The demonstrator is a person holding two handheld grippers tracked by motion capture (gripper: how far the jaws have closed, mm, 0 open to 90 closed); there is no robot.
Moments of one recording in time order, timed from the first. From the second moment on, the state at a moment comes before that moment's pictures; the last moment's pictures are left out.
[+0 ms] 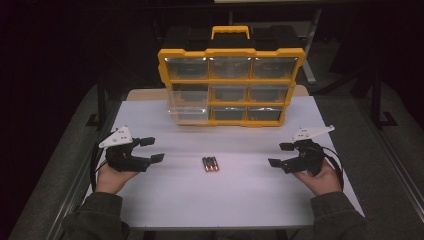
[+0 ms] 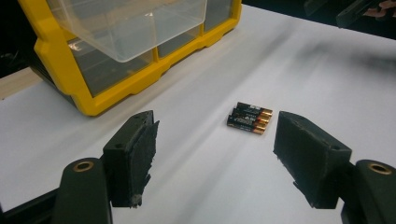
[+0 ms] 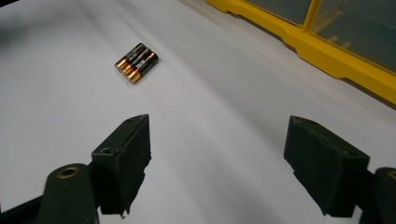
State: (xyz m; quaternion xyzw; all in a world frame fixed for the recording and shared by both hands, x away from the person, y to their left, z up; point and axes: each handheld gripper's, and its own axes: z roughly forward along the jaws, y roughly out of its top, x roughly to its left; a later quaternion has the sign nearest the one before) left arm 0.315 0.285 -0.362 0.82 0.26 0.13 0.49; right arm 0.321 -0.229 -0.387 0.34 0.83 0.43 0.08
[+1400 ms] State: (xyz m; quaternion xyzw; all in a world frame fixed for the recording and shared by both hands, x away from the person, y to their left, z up) left arm 0.306 0.292 -0.370 0.82 0.28 0.14 0.48; right arm 0.355 -0.170 -0.350 0.30 0.86 0.42 0.04
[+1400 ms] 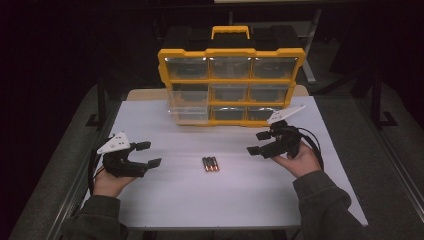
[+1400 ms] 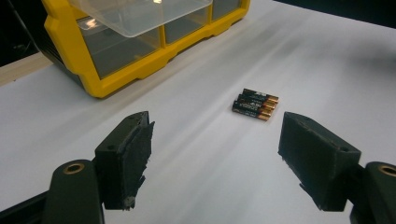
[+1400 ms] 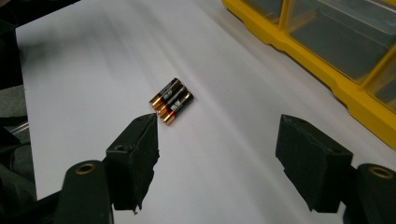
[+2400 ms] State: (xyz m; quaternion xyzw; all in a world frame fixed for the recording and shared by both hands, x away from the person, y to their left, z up) left arm 0.305 0.293 -0.372 0.82 0.28 0.14 0.47; right arm 0.387 -0.096 -0.361 0.30 0.88 0.38 0.00
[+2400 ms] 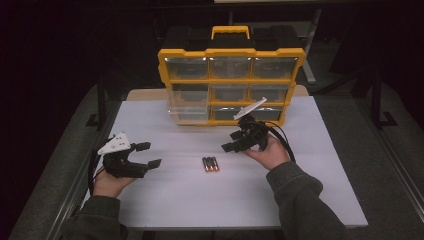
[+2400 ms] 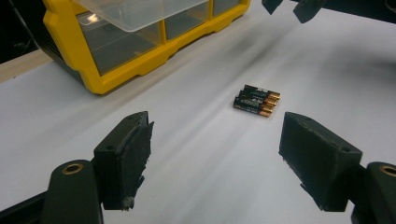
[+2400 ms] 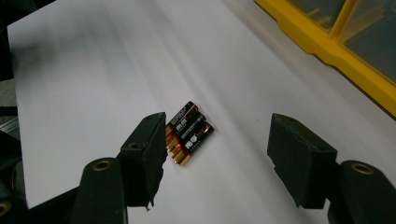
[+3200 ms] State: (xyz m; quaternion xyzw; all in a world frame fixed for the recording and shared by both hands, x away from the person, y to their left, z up) left arm 0.305 0.292 -0.374 0.82 0.28 0.14 0.47; right arm 0.390 -0.058 -0.407 0.32 0.89 0.33 -0.03
